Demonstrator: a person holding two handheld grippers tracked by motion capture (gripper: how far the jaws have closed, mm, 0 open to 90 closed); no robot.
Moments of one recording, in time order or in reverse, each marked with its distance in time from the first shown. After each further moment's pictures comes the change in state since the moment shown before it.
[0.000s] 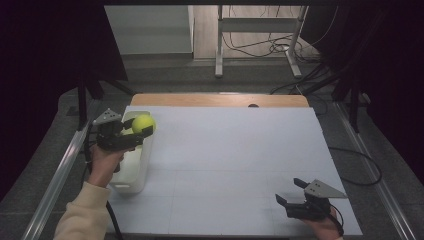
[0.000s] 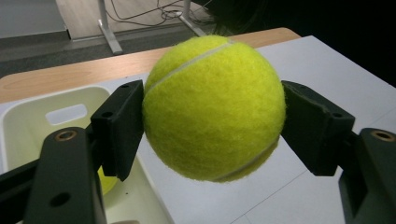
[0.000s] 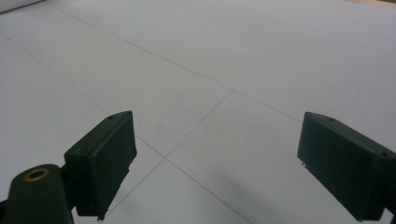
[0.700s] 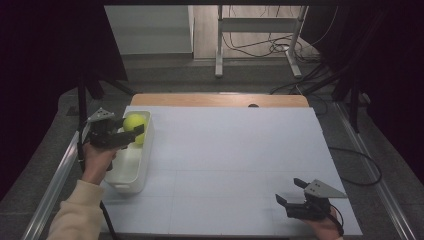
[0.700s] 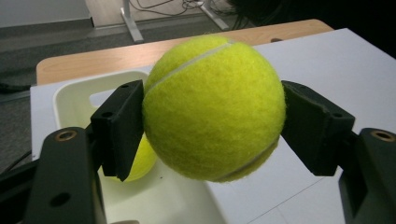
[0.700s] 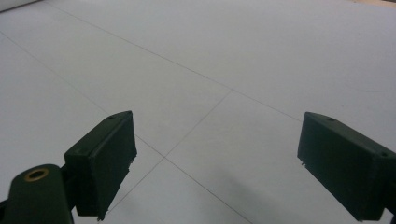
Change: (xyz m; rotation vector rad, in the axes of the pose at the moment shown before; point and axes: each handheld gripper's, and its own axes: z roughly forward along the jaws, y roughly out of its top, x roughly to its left) left arm 0.024 -0.005 -0.001 0.041 0.076 -0.027; right arm 0.000 0.000 0.000 0.005 -0.003 -0.002
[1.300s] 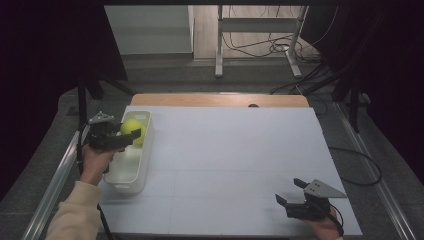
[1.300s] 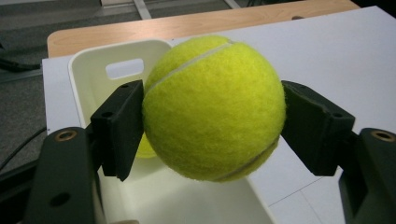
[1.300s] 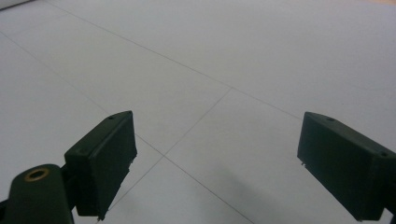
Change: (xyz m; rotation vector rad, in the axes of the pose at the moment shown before) left arm 0.016 -0.013 0.010 0.074 0.031 -0.016; right arm 0.000 0.000 0.001 0.005 0.002 0.003
